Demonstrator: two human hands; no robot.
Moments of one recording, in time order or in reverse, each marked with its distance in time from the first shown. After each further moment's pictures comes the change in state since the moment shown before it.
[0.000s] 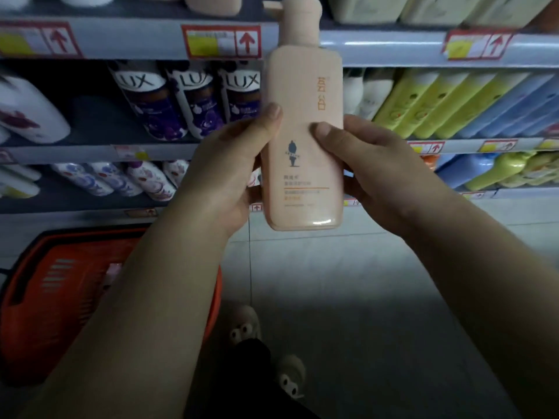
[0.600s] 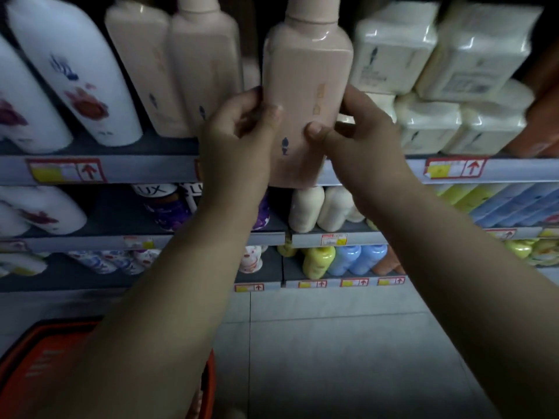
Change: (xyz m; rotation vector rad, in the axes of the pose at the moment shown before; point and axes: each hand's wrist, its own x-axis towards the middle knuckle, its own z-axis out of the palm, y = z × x) left_hand 0.092 0.097 0.047 0.165 0.283 0.678; right_hand 0.109 -0.100 -0.007 -0.274 0.217 -0.538
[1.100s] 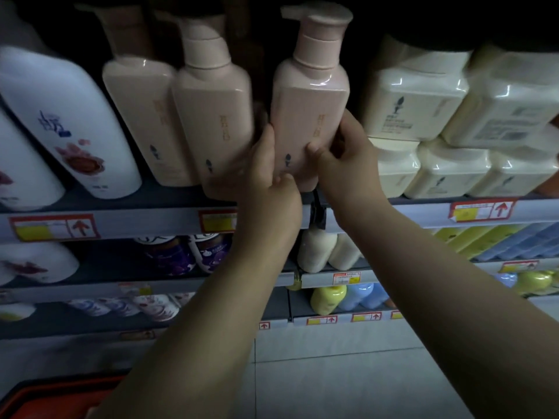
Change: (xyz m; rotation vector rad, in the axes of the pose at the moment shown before) left_hand 0.044 -0.033 0.020 -0.060 -0.162 -0.106; right_hand 0.069 0.028 0.043 -0.020 0.176 -0.018
